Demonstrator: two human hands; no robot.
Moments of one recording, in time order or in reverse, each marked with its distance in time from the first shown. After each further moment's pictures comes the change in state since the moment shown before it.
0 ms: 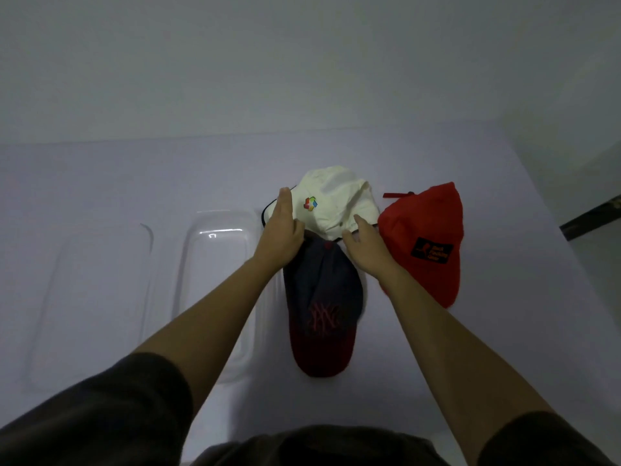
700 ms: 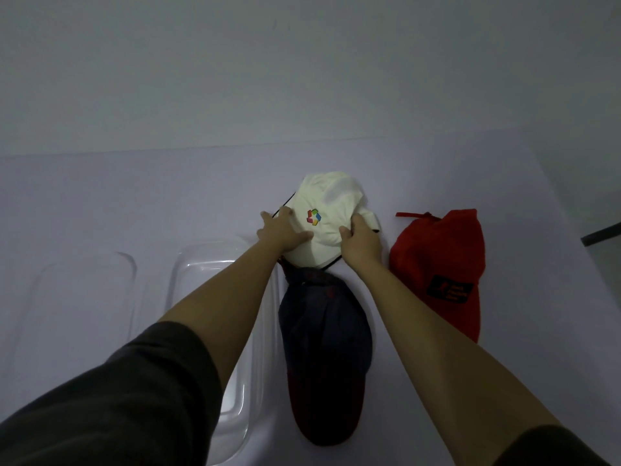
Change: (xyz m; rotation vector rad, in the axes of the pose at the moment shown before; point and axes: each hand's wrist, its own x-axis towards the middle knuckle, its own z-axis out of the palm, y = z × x) left_hand 0.119 -0.040 0.014 0.215 -0.279 -0.482; right_hand 0.084 -0.028 0.013 -0.014 0.191 0.178
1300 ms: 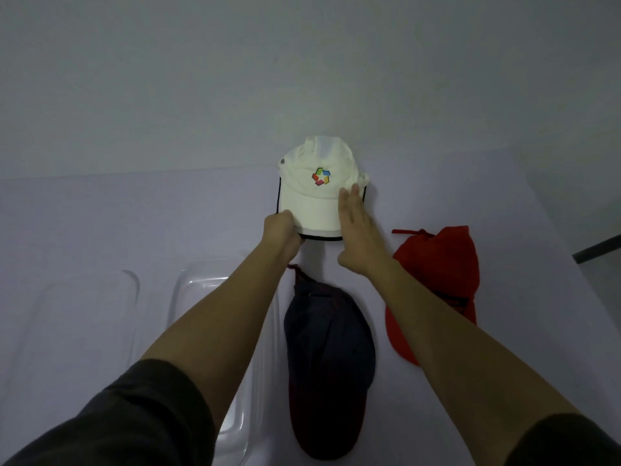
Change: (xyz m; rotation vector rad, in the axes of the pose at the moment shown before) left_hand -0.032 0.049 -0.032 -1.464 0.040 -0.213; right_hand 0.015 -0.017 -0.032 -0.509 -0.092 -0.539
